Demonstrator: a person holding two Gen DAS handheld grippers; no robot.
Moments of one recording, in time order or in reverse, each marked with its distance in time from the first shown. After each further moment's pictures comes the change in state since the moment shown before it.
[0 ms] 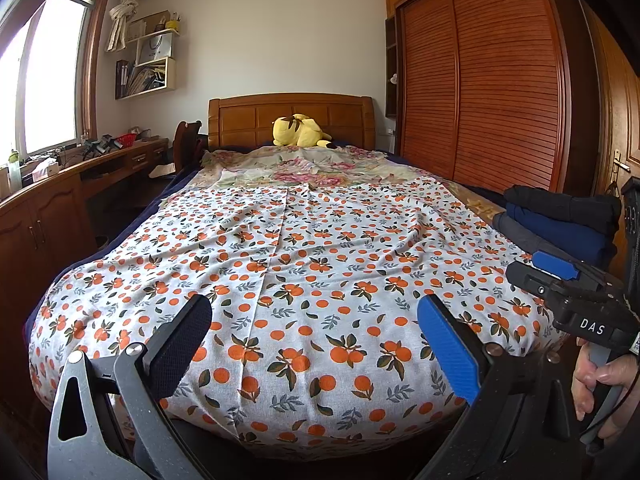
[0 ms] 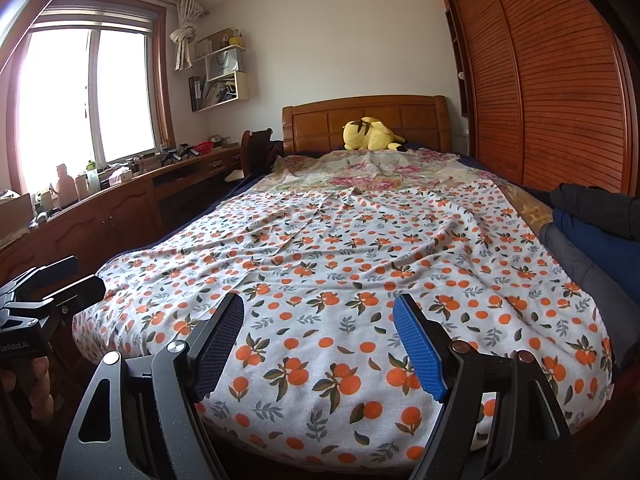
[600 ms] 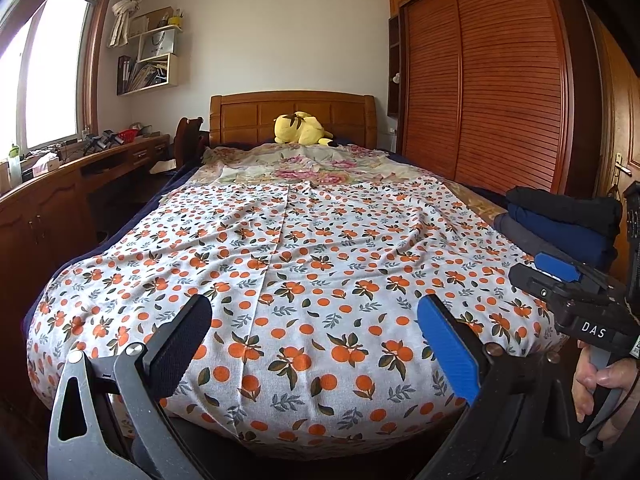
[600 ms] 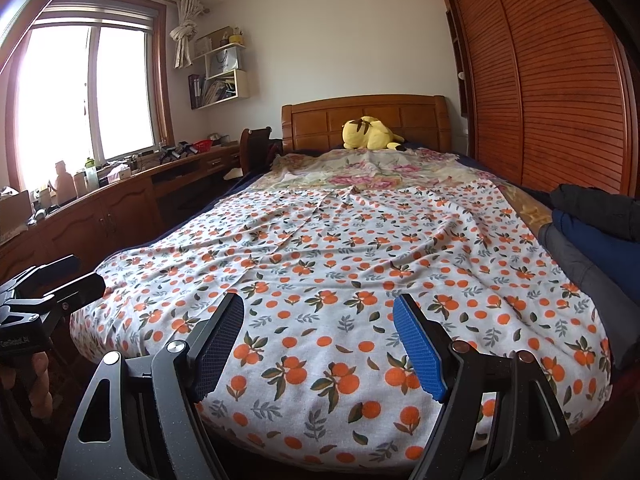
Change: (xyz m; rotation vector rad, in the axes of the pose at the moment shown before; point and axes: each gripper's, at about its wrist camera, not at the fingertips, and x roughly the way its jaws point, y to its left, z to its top) left arm 0.002 0.004 -0.002 -0.011 0.006 -0.007; right arm 0.002 0.001 0.000 -0.005 0.004 -0.005
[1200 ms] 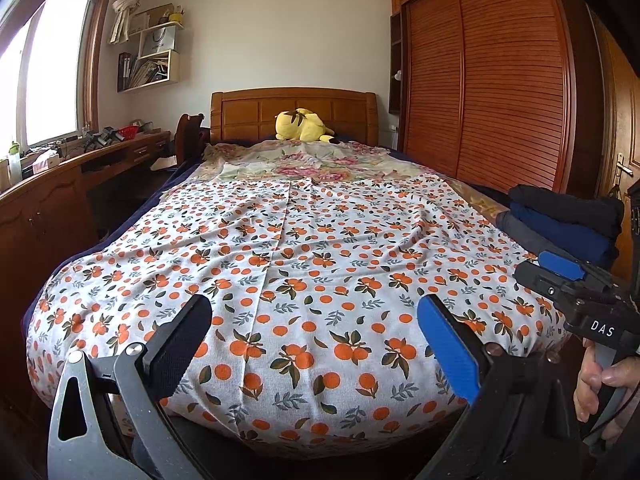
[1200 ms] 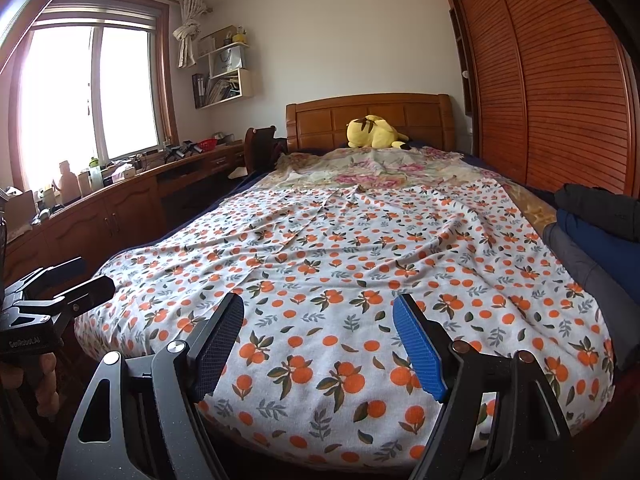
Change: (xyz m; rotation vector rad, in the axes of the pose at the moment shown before) left arm 0.003 0.002 -0.002 -0.005 0.008 0.003; right arm -0.001 0.001 0.001 0.001 0.006 0.014
